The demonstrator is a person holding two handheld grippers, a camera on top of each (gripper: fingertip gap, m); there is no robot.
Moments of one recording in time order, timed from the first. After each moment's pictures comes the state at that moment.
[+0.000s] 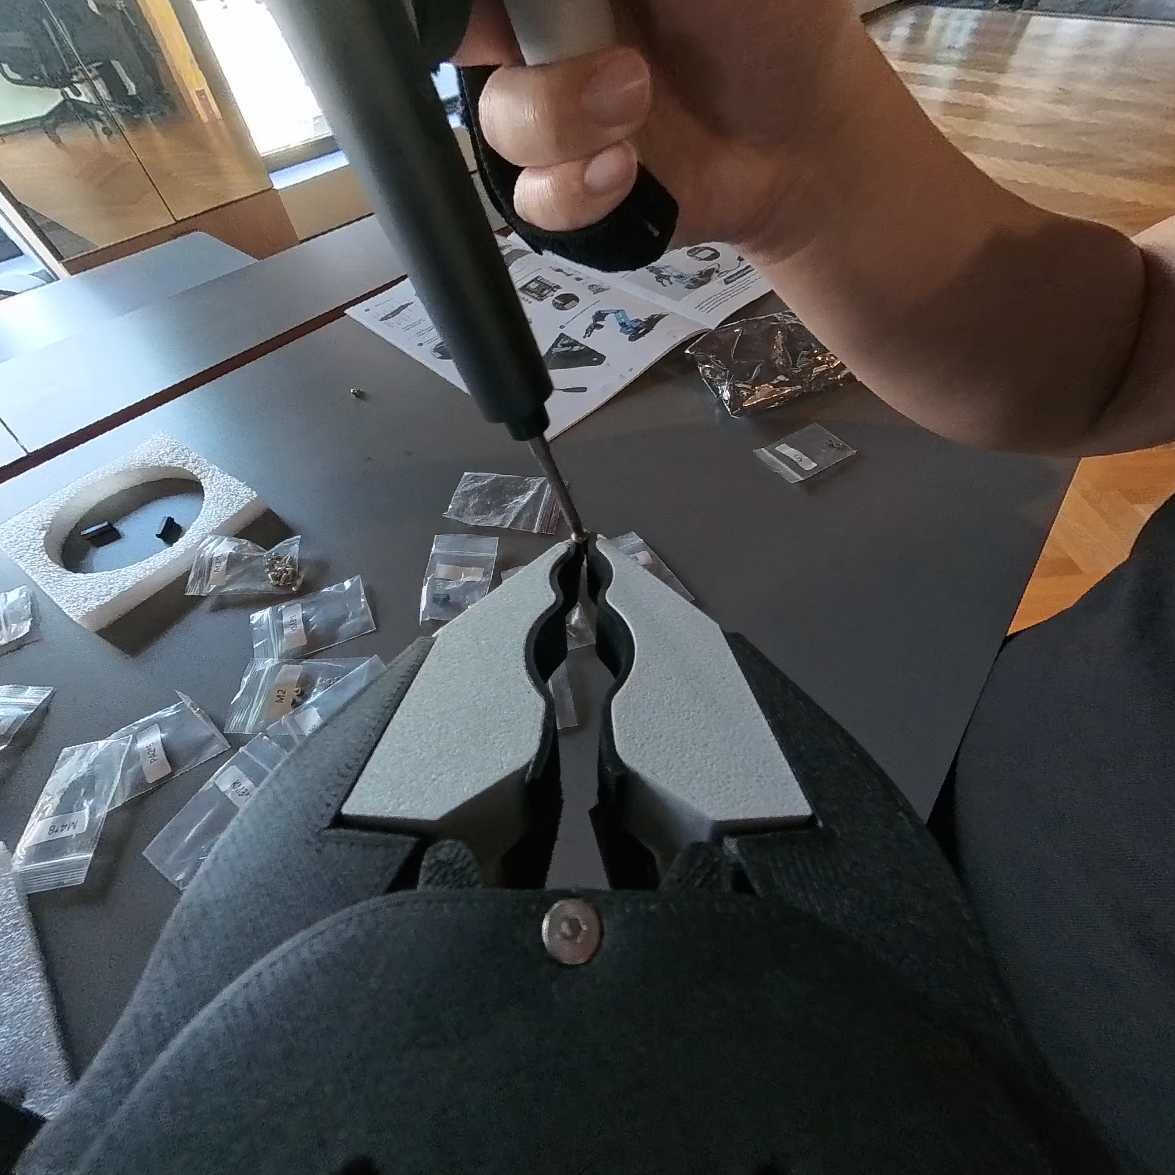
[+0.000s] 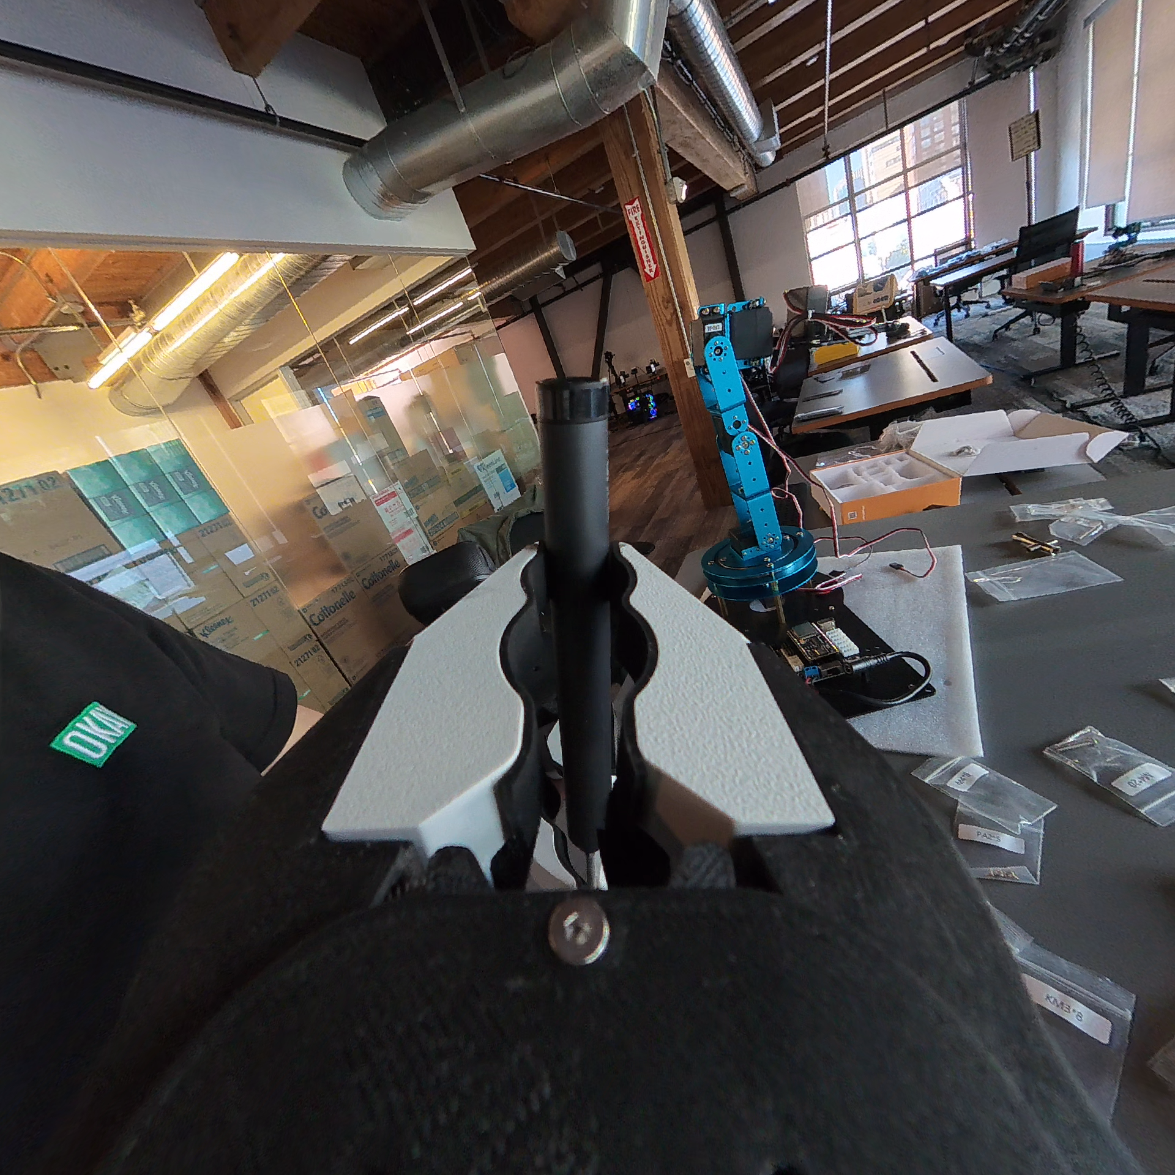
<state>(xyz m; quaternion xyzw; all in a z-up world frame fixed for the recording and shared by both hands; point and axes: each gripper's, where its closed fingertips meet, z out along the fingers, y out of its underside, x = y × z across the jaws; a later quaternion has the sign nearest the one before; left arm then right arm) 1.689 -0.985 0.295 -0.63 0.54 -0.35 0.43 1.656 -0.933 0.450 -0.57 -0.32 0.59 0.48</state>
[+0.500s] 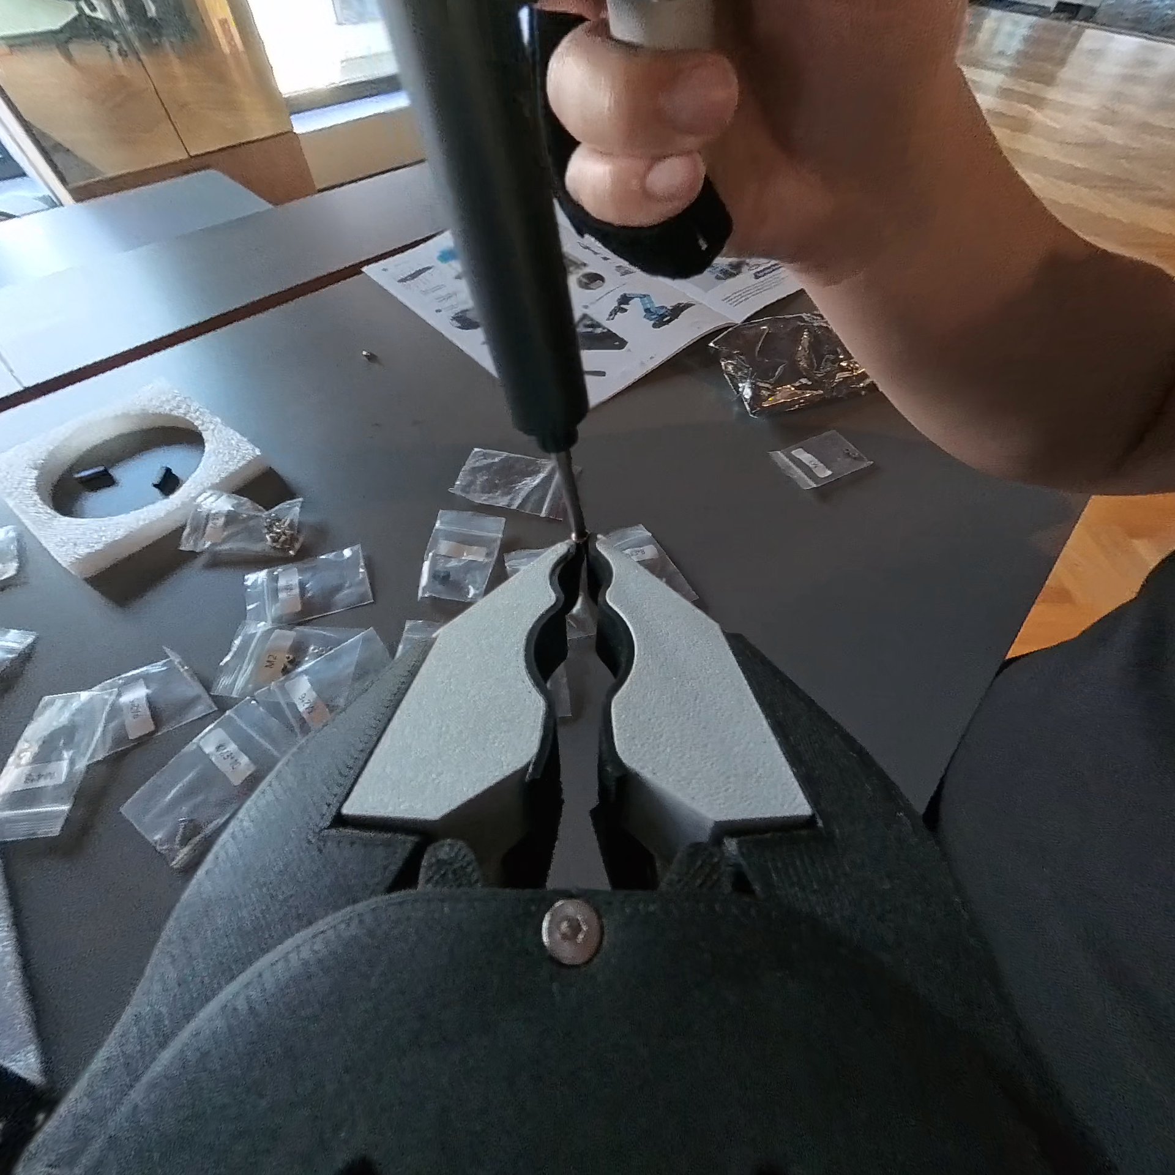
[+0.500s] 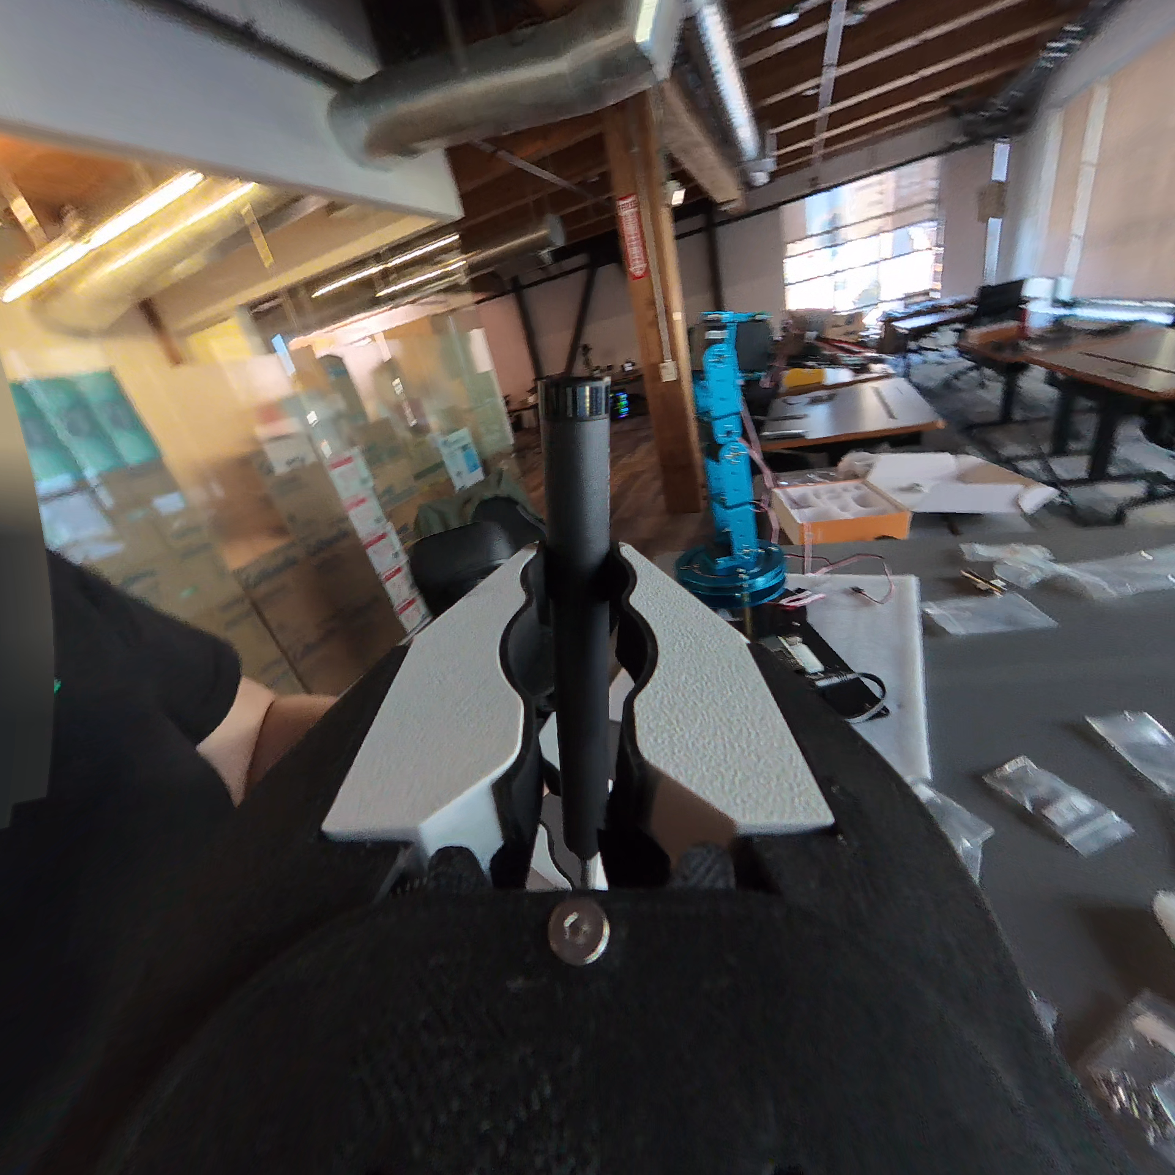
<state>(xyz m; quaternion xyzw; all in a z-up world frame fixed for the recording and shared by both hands) 1.689 -0.980 0.290 -0.66 0.51 -0.35 0.41 1.652 -0.945 0.444 -0.55 -0.36 0.54 0.52</state>
